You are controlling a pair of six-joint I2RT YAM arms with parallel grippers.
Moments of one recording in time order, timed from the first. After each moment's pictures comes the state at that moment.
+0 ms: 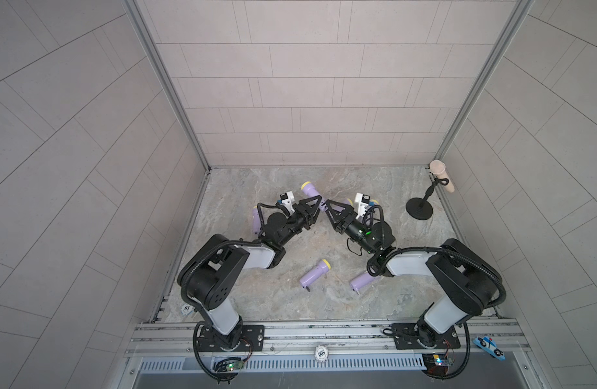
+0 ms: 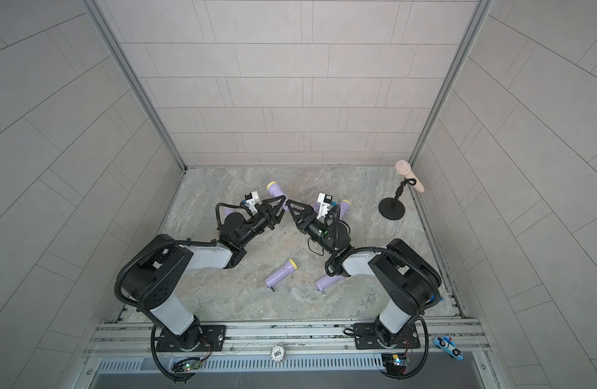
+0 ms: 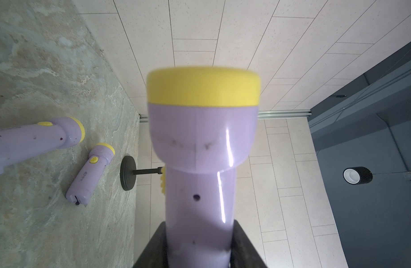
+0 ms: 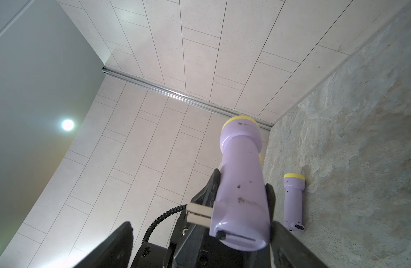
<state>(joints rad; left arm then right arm) -0.56 1.68 0.64 1.19 0.25 -1.58 0.62 1.62 0.58 1.29 -0.15 1.34</state>
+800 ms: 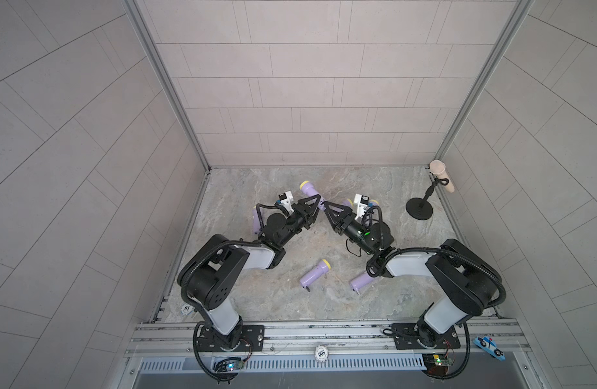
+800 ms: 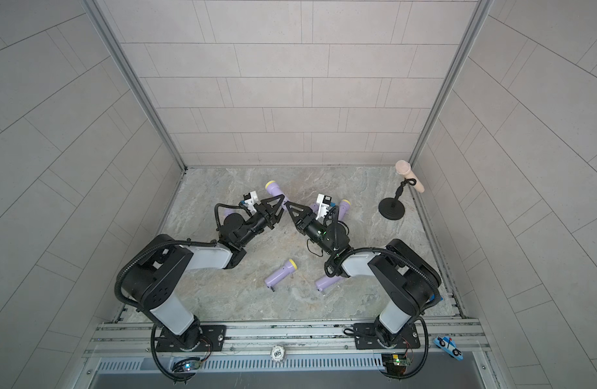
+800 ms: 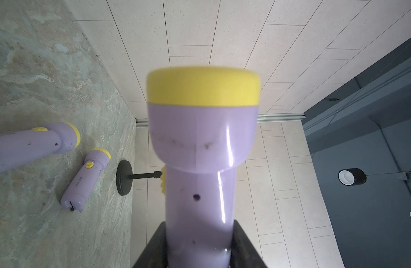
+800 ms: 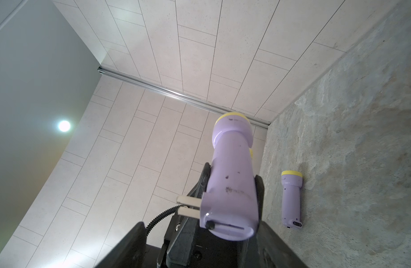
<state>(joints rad) -0.56 1.68 0.63 1.21 0.23 -1.59 0.63 1.62 0.58 1.28 -0.14 1.34</state>
